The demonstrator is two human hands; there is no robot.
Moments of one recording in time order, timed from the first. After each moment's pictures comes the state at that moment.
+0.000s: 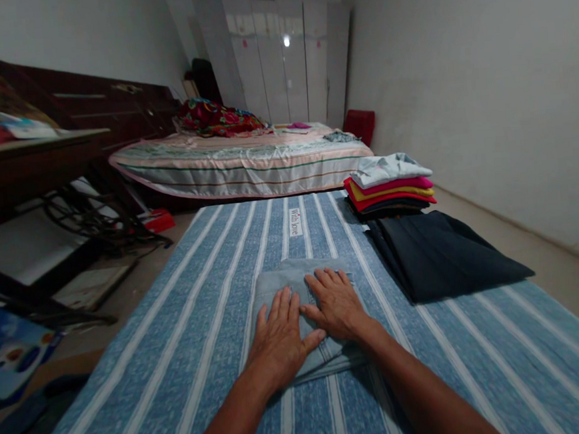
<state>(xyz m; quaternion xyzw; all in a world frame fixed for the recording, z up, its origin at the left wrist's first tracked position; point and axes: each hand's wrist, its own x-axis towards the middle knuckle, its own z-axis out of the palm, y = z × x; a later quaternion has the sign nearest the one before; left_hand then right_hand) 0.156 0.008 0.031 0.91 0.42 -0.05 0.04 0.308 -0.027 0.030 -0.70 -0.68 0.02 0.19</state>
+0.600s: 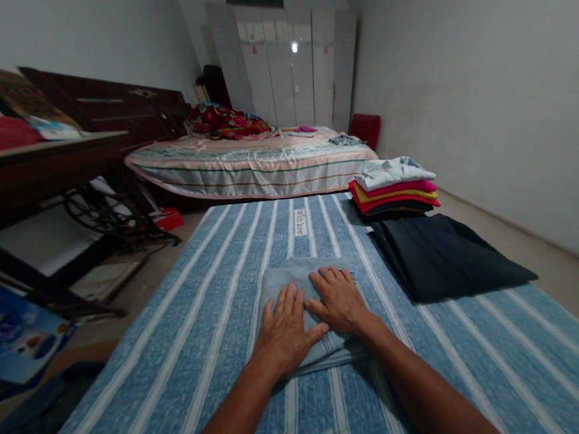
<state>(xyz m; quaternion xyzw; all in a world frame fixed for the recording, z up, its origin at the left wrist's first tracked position) 0.156 0.006 0.032 0.91 0.42 -0.03 0.05 0.309 -0.028 0.028 -0.71 -0.68 0.02 0.18</state>
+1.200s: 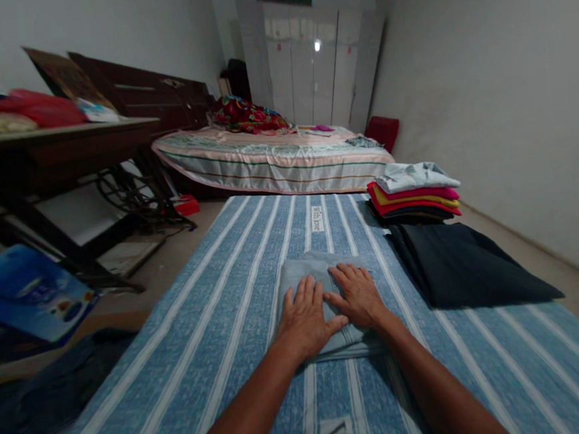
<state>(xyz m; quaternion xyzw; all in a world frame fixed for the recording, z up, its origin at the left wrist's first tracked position) 0.156 -0.001 0.036 0.90 0.42 -0.02 0.09 0.310 -0.028 0.021 -0.71 -0.69 0.01 0.16</state>
